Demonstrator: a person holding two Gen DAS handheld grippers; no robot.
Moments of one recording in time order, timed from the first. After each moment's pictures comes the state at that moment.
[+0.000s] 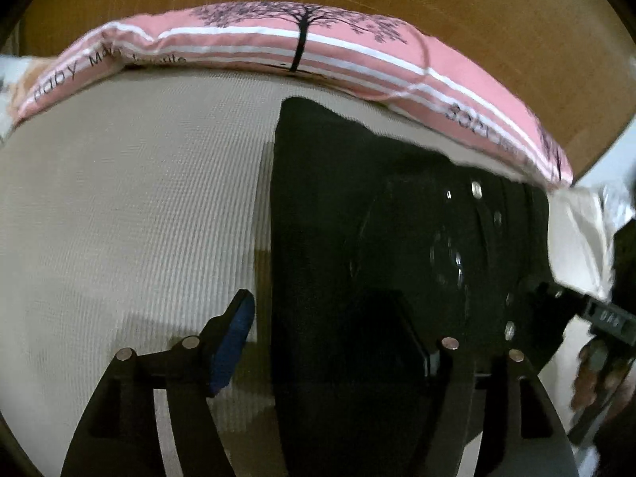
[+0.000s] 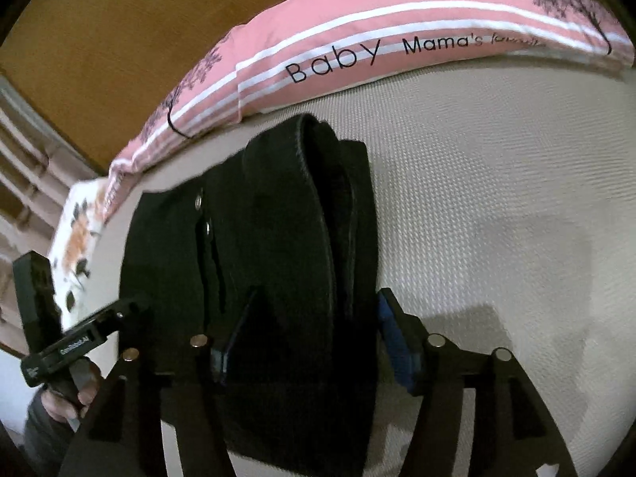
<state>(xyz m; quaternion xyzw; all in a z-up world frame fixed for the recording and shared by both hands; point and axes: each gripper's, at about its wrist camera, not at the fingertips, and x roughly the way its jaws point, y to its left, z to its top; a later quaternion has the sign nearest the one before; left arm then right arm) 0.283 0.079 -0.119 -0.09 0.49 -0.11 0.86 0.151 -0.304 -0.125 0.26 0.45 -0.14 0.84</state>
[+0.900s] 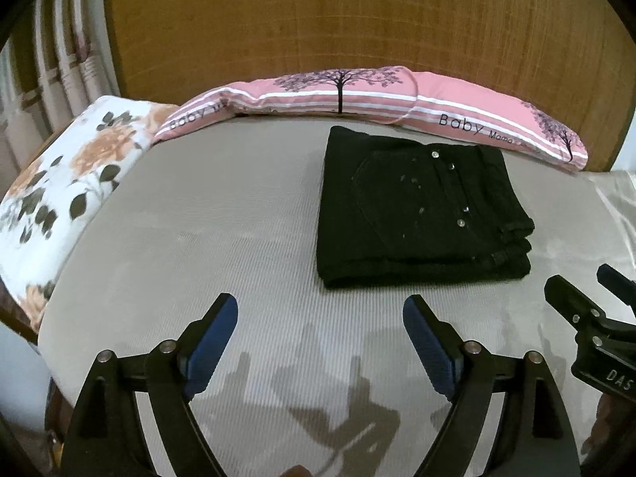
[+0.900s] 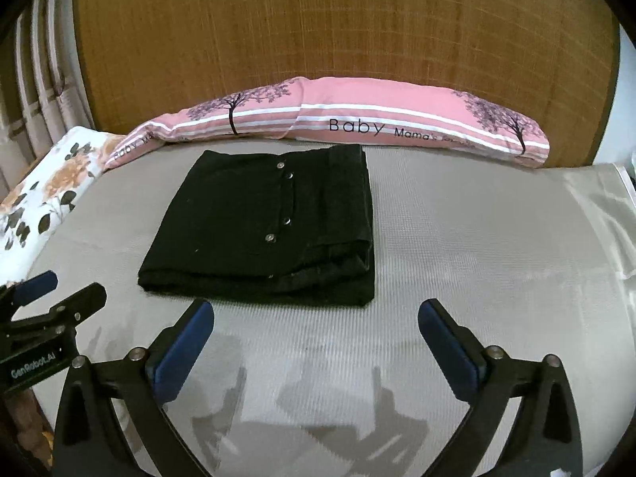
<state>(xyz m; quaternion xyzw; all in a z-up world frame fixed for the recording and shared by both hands) 0.097 0.049 -0.033 -0.01 0.43 0.05 0.90 0.045 -0.155 -0.047 0.07 0.40 -0.24 0.88</state>
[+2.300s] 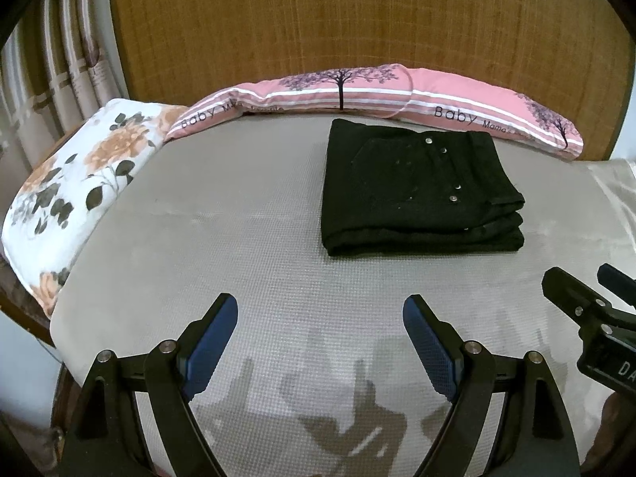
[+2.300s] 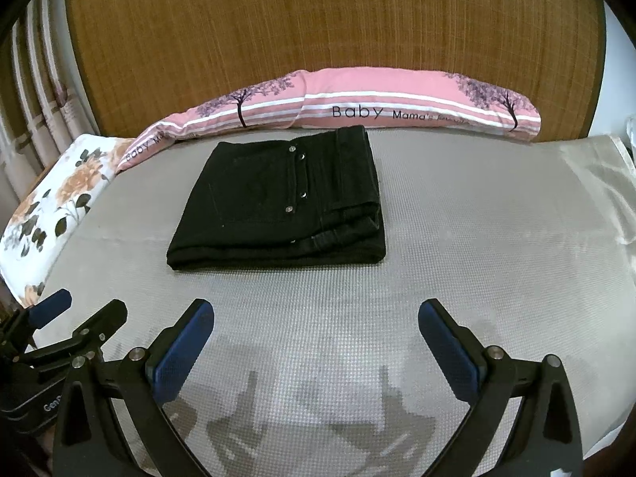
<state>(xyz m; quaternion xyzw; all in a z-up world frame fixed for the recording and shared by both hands) 0.061 0.040 -0.032 0.00 0.42 0.05 0.91 0.019 -0.132 -0.042 0.11 0.40 -0.23 0.88</state>
